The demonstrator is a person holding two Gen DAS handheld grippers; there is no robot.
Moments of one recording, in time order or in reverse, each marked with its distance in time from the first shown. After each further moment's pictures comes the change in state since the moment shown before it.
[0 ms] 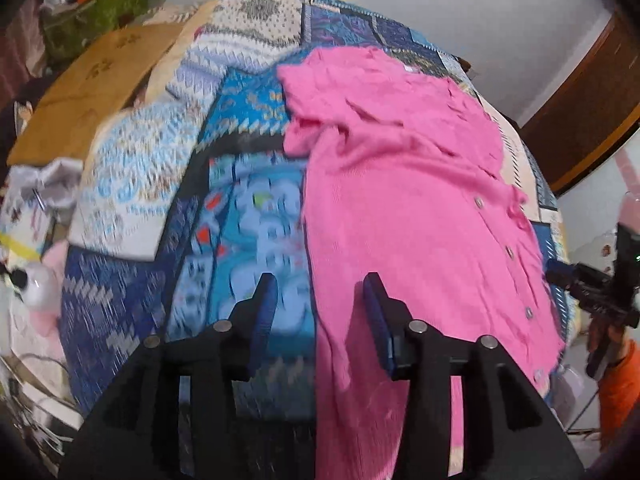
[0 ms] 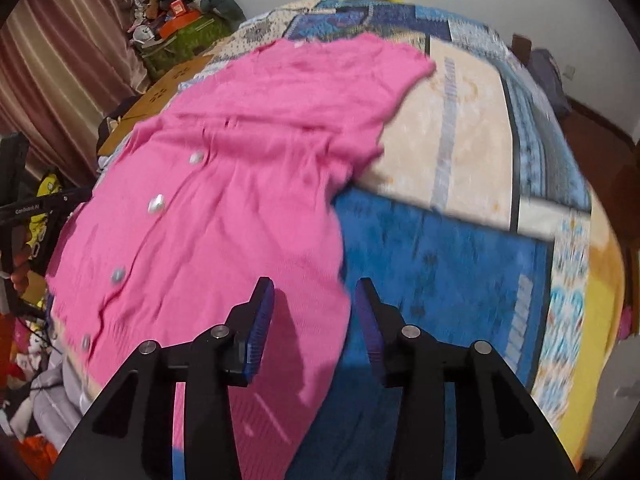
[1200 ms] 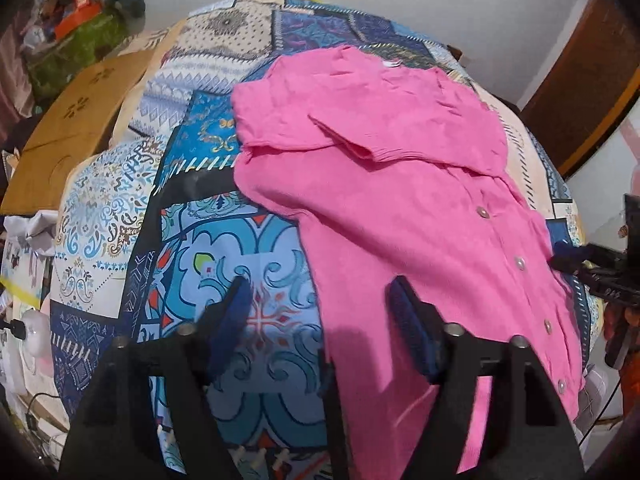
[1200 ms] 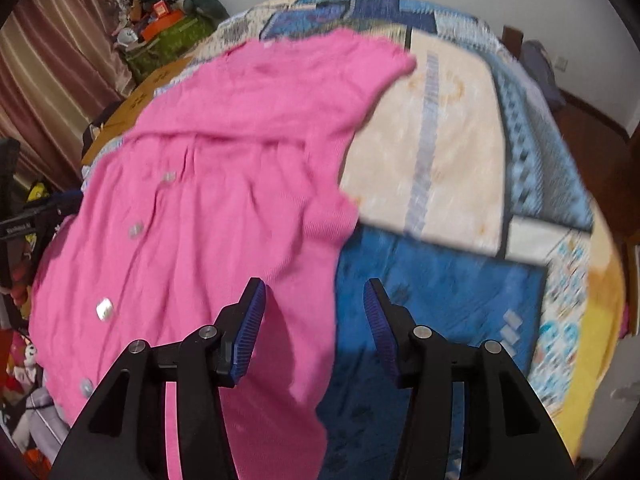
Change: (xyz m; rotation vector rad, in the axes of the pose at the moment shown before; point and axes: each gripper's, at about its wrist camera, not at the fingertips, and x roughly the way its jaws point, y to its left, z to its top) left arm 0.037 -0.041 0.031 0.115 -0.040 0.054; right arm 0.024 -0.027 0.024 0.027 0.014 -0.027
